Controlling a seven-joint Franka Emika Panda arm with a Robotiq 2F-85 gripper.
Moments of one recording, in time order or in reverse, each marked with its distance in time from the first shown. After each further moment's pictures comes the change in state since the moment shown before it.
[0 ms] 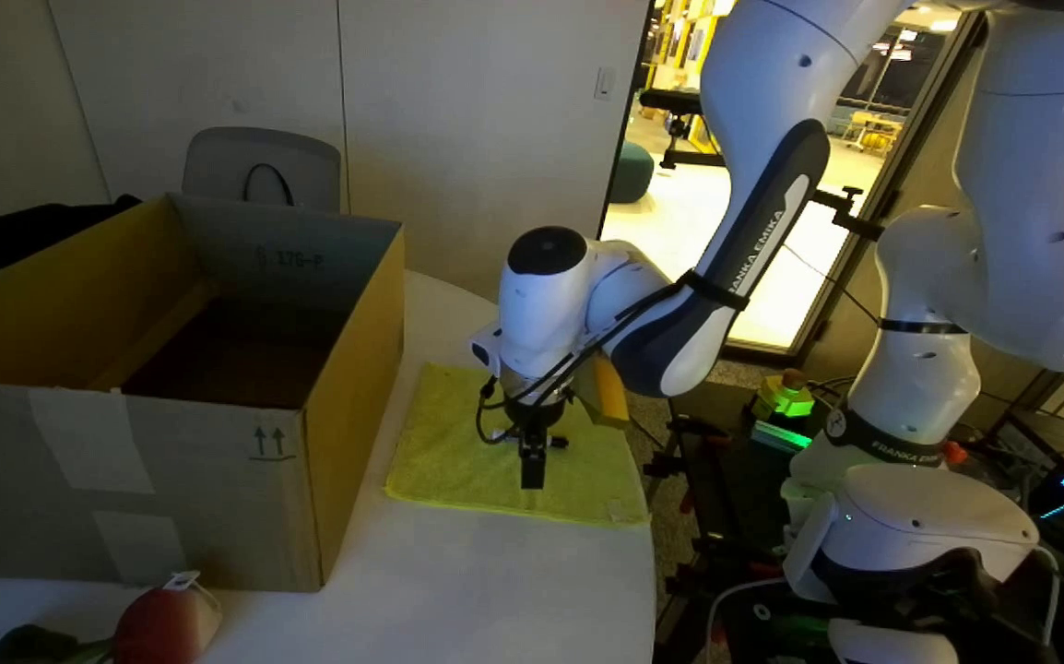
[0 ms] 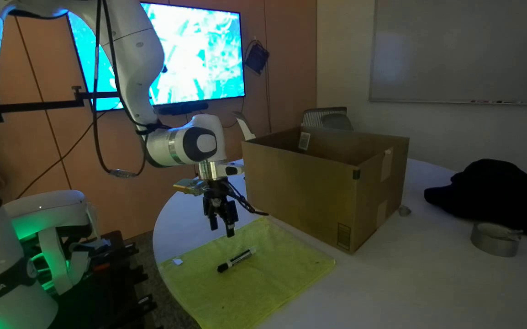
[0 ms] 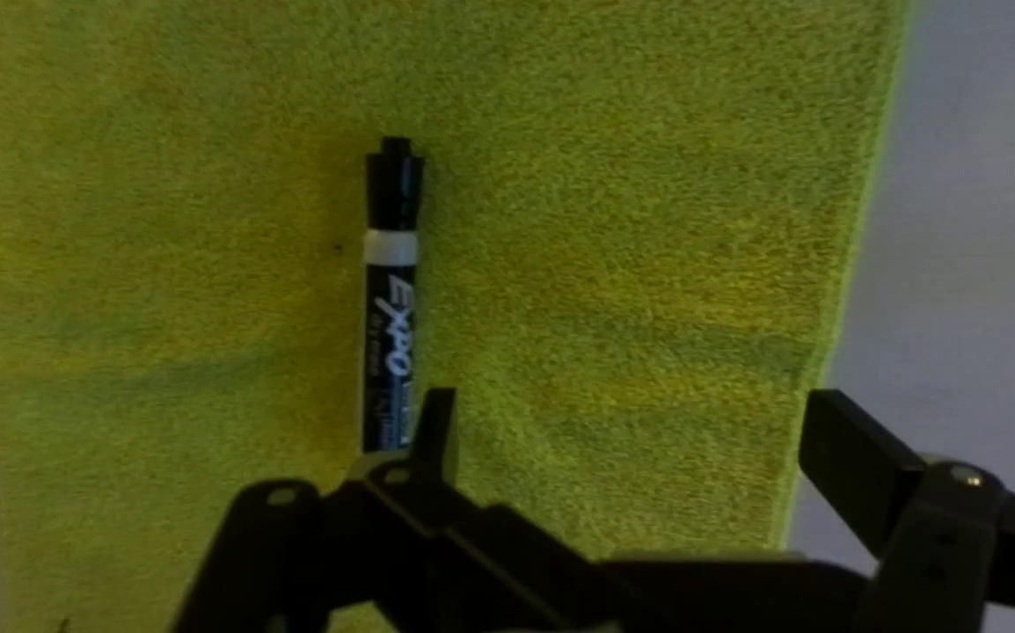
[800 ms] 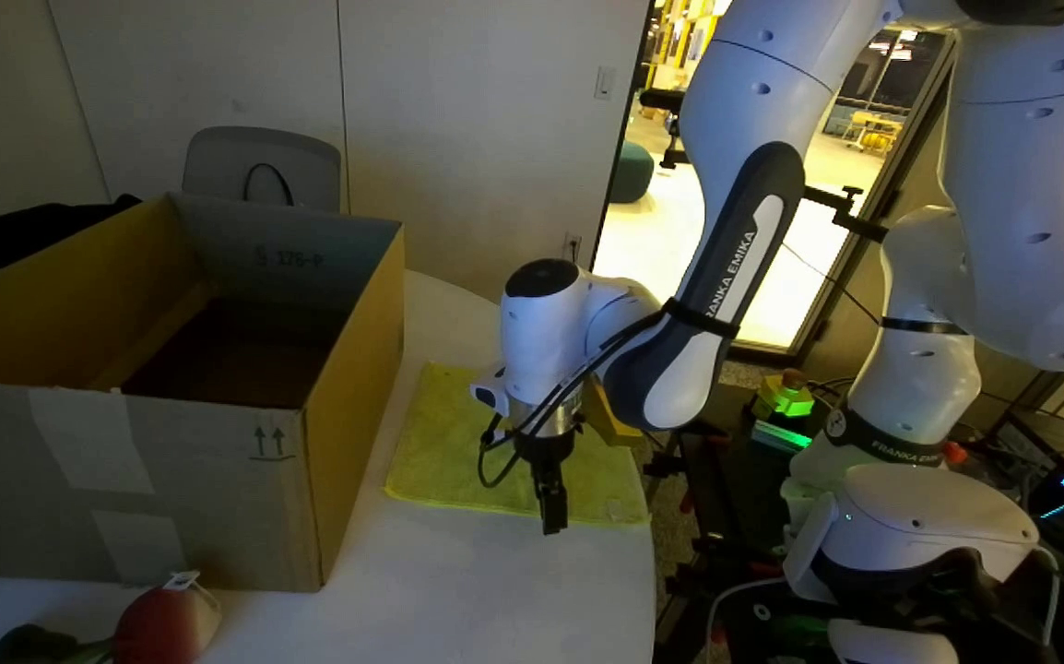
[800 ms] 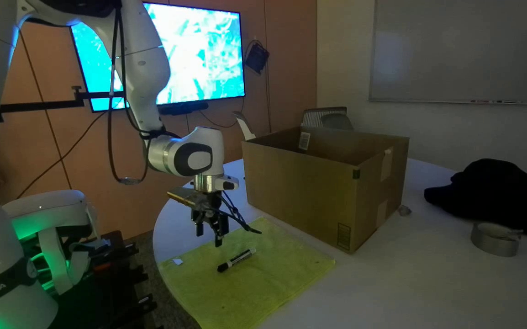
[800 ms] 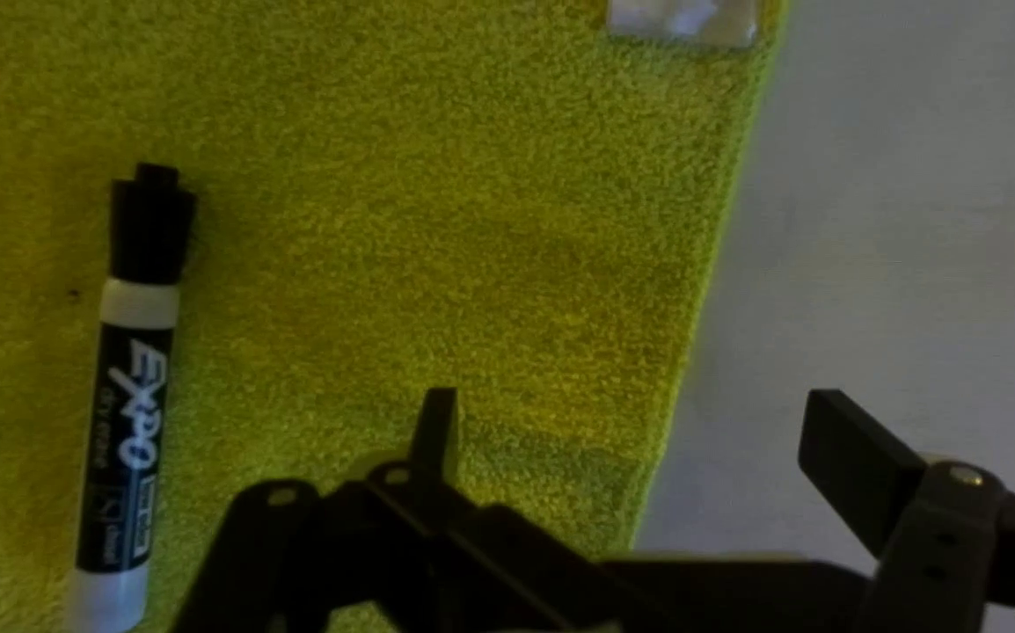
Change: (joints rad) arm -0.095 0.082 0.135 -0.009 0.259 0.053 -0.338
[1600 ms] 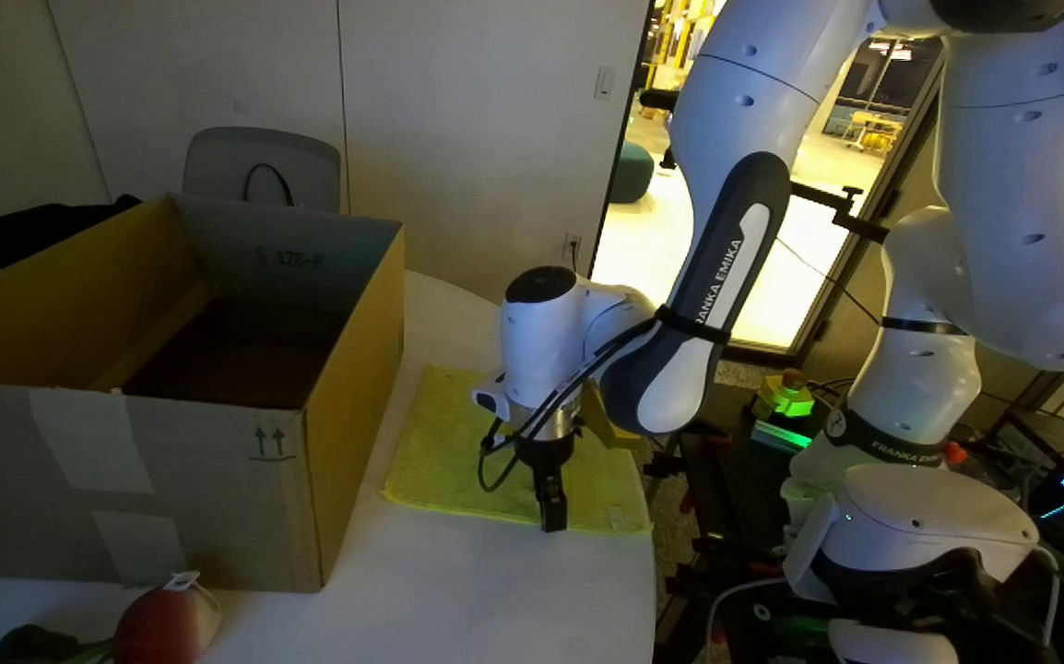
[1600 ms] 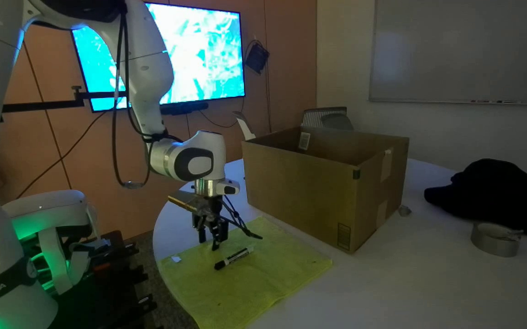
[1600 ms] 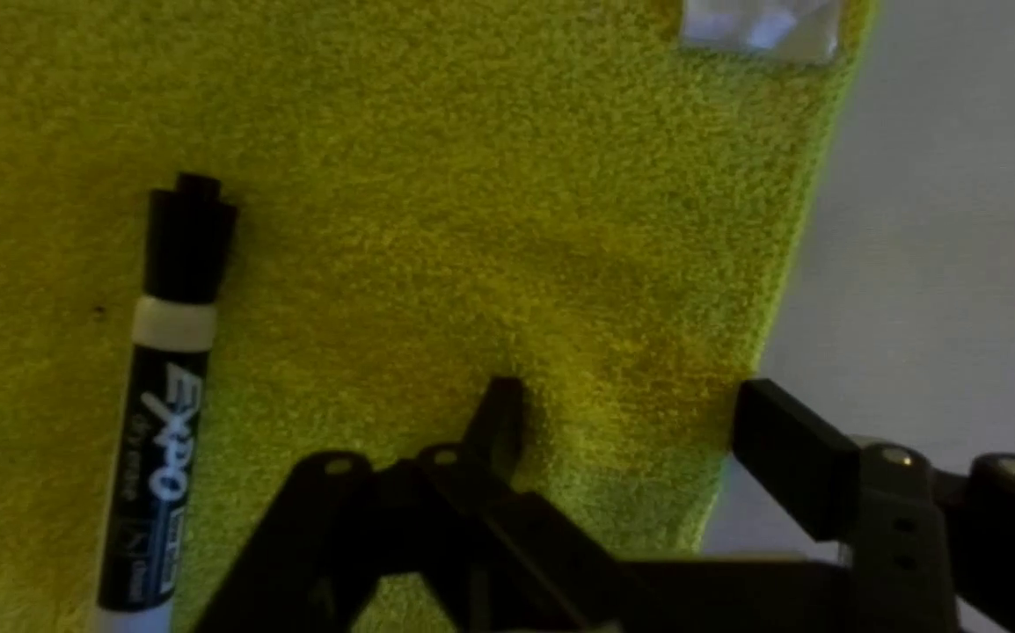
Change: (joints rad) arm -0.020 0.028 0.008 0.003 0.017 0.023 -0.039
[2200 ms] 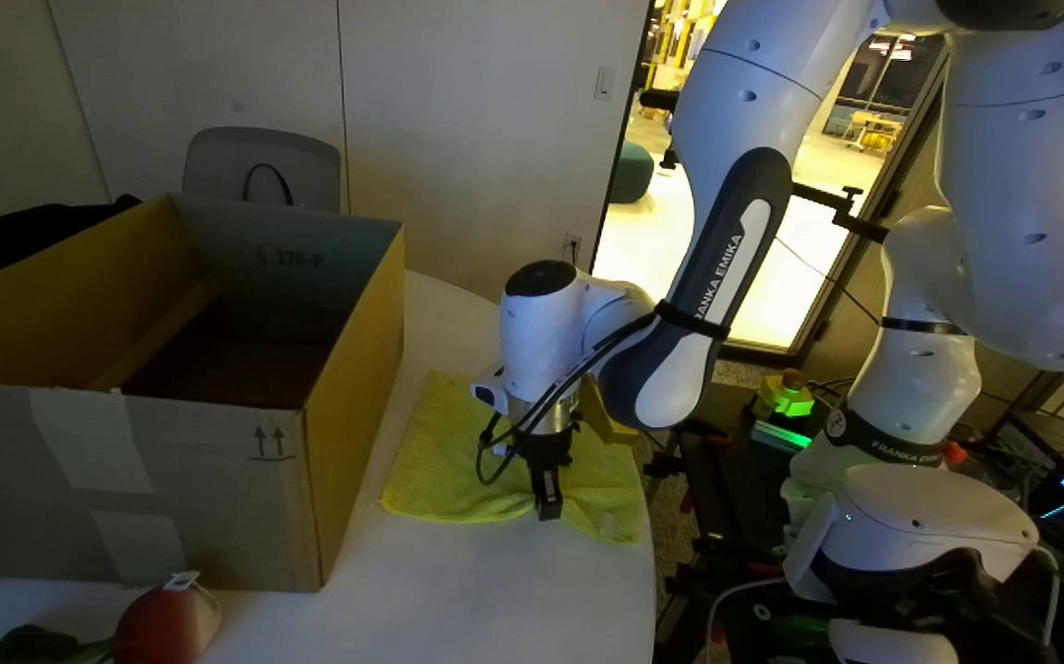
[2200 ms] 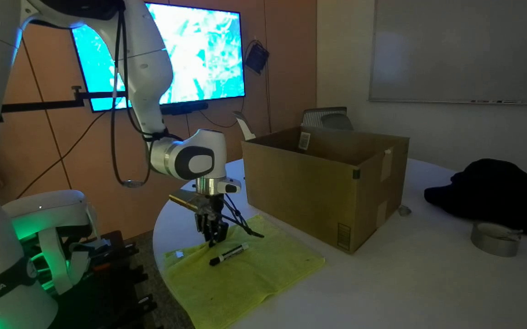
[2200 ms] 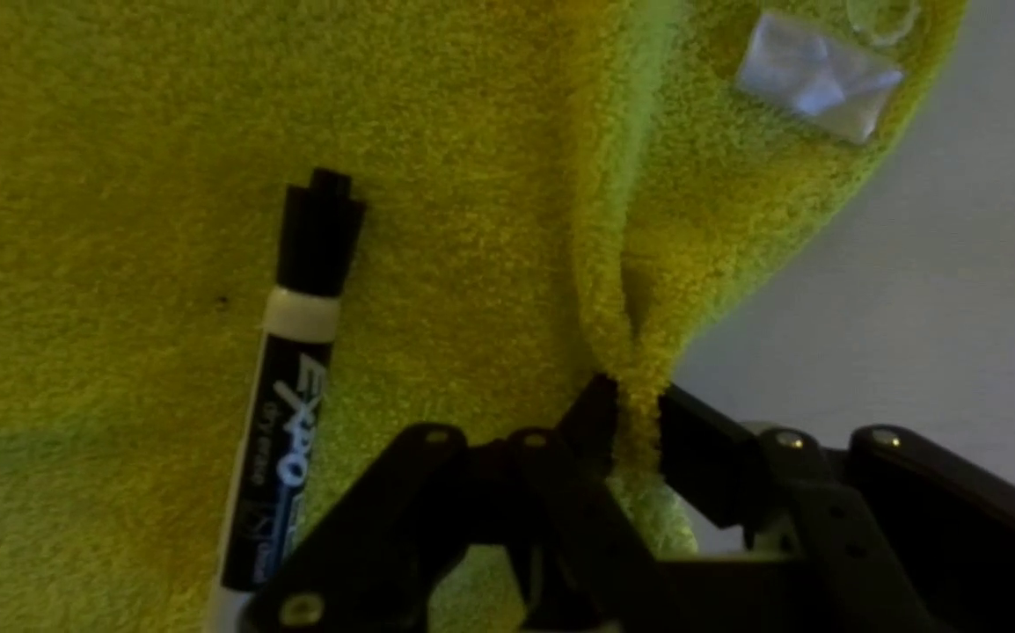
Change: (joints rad) arm 0.006 -0.012 -0.014 0.000 0.000 0.000 0.003
